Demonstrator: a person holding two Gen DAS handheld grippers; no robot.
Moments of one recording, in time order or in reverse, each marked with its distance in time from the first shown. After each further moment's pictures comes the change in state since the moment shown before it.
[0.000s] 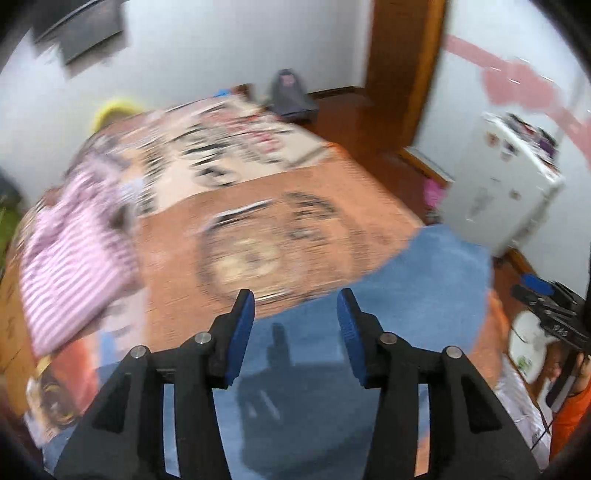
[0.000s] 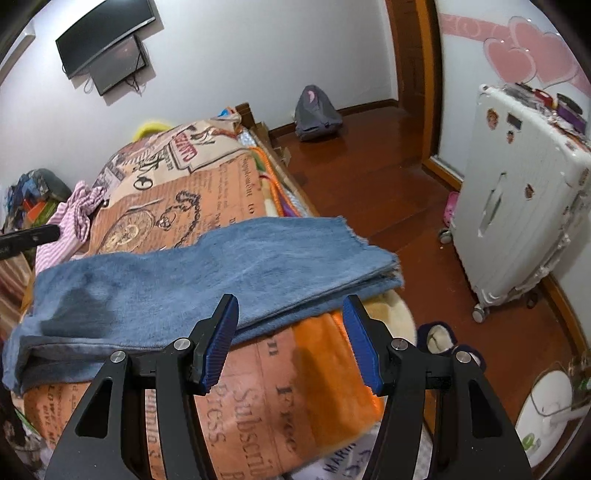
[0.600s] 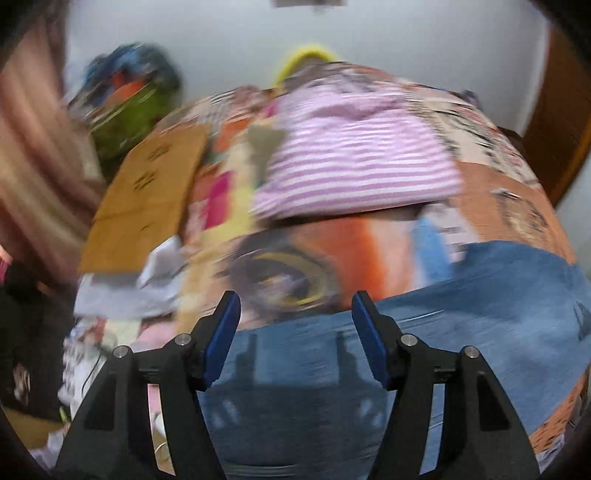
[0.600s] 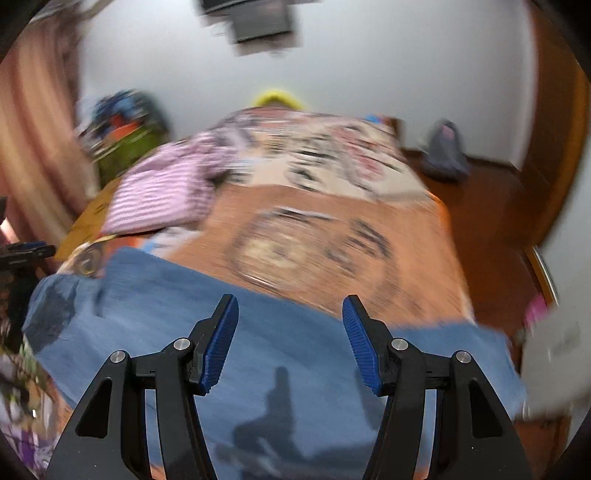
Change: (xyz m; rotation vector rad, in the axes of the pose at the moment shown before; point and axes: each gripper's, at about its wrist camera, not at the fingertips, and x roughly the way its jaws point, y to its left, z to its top) left arm -0.106 0.288 -0.189 -0.449 0.029 0.398; right arm 0.027 0.218 0.047 -0.450 0.020 0.280
